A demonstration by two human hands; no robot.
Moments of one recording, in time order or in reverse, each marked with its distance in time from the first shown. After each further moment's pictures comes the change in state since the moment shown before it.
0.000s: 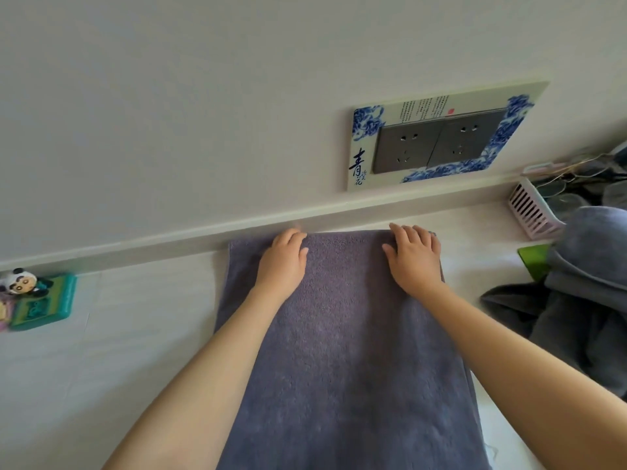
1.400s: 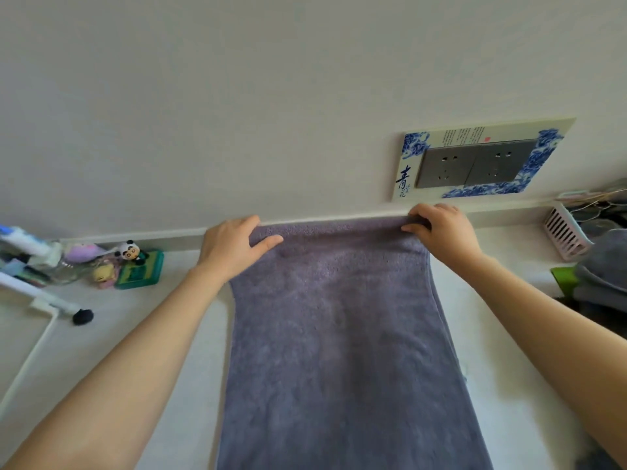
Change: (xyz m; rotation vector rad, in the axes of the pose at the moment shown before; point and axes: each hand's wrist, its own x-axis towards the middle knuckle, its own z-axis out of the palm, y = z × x) left_hand -0.083 -0.066 -0.160 0.340 0.220 -0.052; right_hand -0.012 -0.052 -0.101 0.227 0.200 -0.378
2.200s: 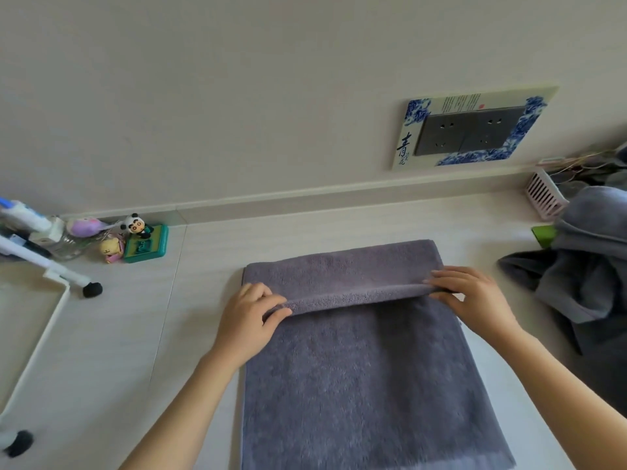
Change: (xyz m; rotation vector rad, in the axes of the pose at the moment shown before) left_hand -0.171 -0.001 0.055 -0.295 -0.004 0.135; right_hand -0.175 -0.002 0.008 0.002 -0.107 0.032
